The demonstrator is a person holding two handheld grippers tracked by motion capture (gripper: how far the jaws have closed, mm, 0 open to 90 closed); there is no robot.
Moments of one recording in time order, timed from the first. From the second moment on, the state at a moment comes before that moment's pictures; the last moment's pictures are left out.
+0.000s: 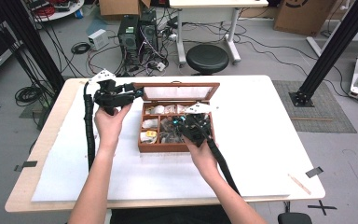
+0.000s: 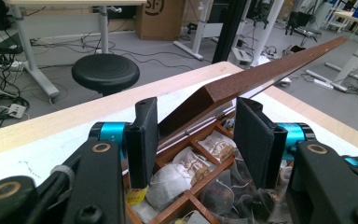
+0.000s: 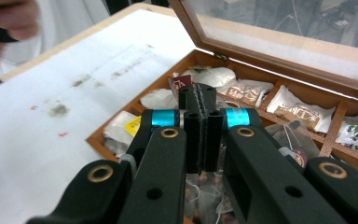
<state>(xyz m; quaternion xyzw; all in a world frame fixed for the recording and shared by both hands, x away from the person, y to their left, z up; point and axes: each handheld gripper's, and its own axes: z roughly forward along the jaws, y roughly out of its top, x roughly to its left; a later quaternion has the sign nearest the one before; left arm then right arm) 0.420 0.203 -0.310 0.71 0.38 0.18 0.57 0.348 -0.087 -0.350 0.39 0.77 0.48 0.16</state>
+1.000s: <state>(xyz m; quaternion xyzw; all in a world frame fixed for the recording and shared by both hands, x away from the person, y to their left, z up) 0.421 0.203 -0.311 0.71 0.38 0.17 0.57 0.281 -0.206 -0.300 0.37 0.74 0.54 0.16</state>
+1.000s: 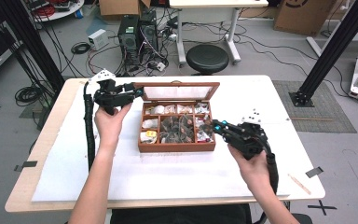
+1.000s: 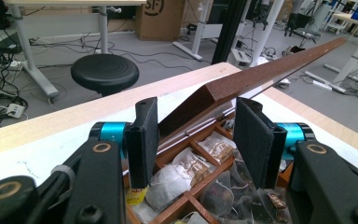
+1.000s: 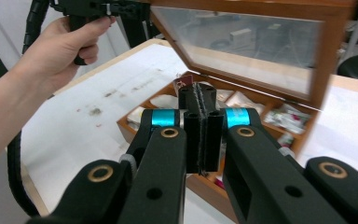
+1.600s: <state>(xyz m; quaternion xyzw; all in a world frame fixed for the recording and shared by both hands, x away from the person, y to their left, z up) 0.421 0.203 -0.312 0.71 0.38 0.17 0.57 0.257 -0.288 -0.309 0.38 0.72 0.56 0.18</state>
